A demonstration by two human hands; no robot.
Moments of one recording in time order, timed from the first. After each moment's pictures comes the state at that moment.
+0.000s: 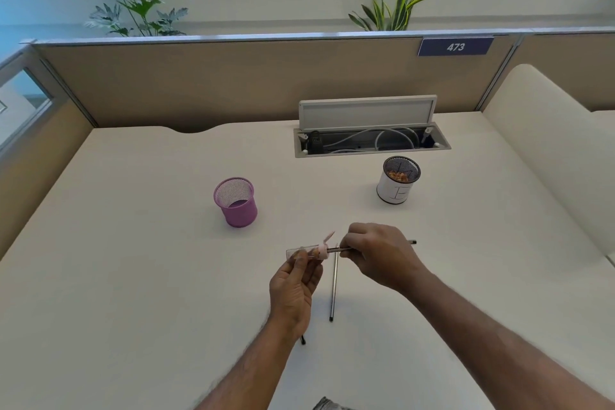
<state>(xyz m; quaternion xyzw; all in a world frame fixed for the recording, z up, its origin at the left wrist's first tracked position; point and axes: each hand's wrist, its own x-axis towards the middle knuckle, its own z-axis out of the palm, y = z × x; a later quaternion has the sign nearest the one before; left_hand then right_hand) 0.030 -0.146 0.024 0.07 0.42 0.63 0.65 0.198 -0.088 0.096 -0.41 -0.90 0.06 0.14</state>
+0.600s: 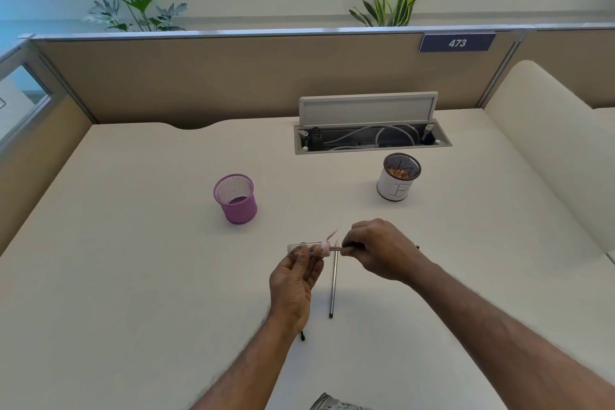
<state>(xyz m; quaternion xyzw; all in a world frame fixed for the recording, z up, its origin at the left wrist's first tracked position) 0.031 -0.144 0.022 0.09 0.41 0.64 0.64 0.200 -0.080 0.101 -0.43 -0.87 0.18 0.12</state>
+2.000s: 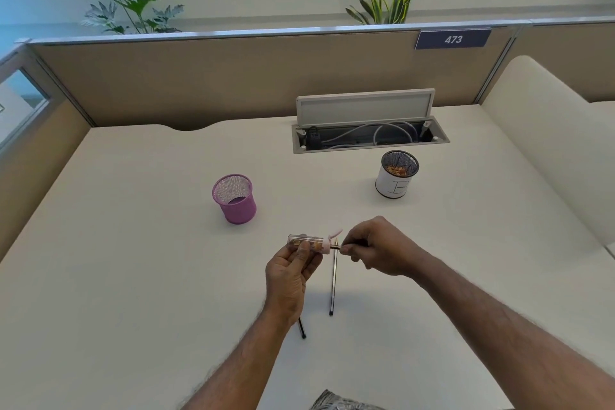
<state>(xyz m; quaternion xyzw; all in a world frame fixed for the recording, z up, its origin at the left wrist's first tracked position) 0.022 -0.140 0.027 0.19 0.41 0.64 0.62 0.207 -0.079 0.094 -0.46 -0.80 0.36 0.14</state>
